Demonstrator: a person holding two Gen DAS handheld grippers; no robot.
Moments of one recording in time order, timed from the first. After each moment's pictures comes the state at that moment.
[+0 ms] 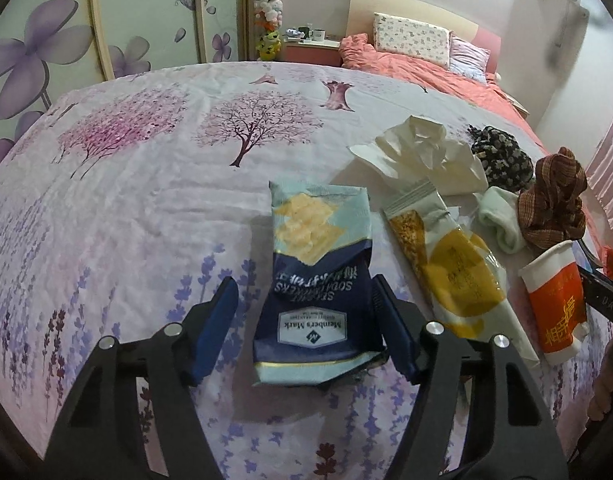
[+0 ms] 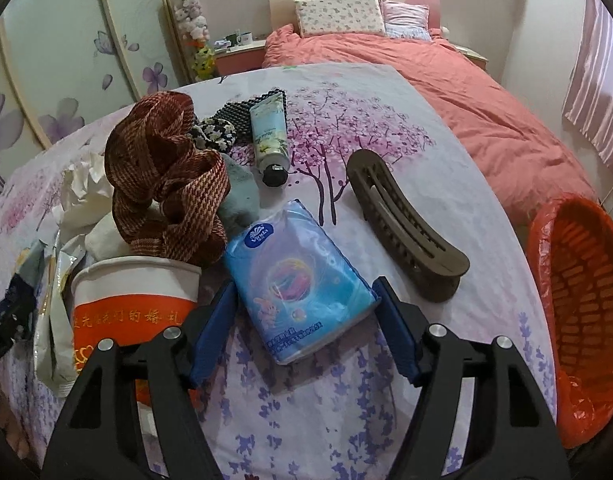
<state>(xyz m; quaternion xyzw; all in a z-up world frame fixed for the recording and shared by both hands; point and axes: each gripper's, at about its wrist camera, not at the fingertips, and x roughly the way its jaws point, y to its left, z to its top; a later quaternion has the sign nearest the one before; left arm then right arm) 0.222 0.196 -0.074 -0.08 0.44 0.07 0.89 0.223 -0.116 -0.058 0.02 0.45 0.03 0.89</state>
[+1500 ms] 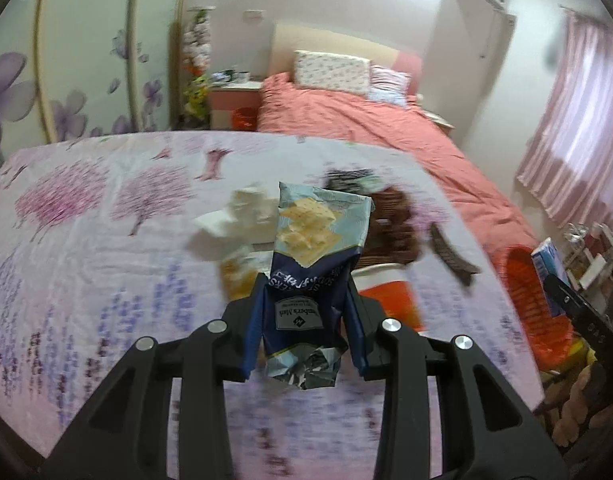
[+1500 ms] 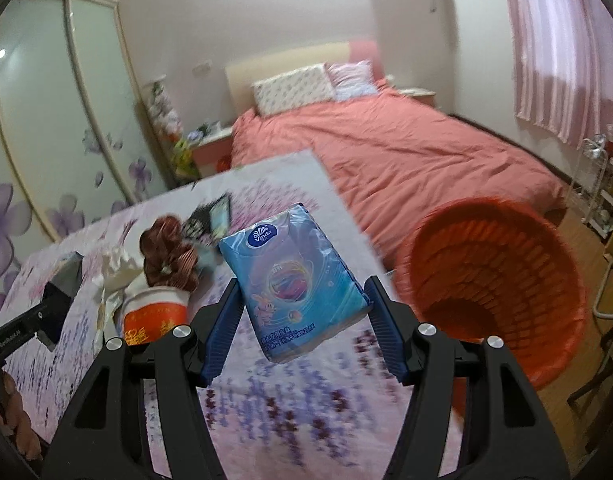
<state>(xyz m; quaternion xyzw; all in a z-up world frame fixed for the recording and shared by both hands) 0.181 0.089 0.015 -0.07 0.36 -0.06 0.93 0.120 -0.209 0.010 0.12 0.30 -0.03 0.95</state>
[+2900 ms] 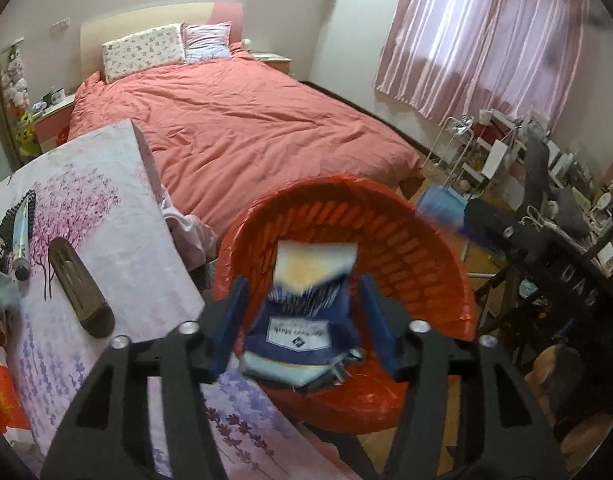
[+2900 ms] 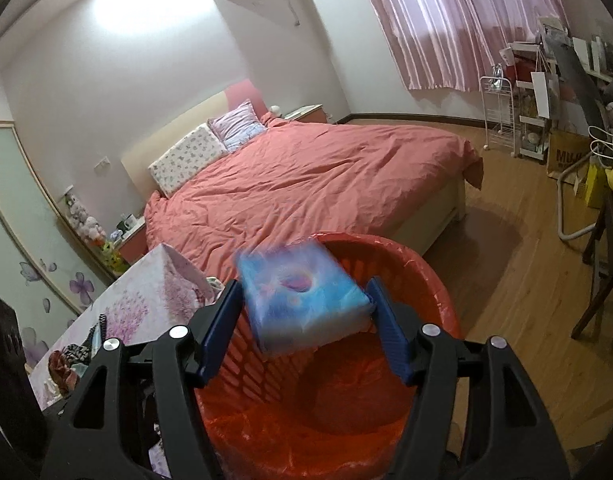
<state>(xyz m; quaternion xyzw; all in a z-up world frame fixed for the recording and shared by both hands) 0.232 -0.259 -0.035 0.04 0.41 -0.31 0.86 0.109 -0.384 -0.027 0.26 0.24 -0.17 0.92</state>
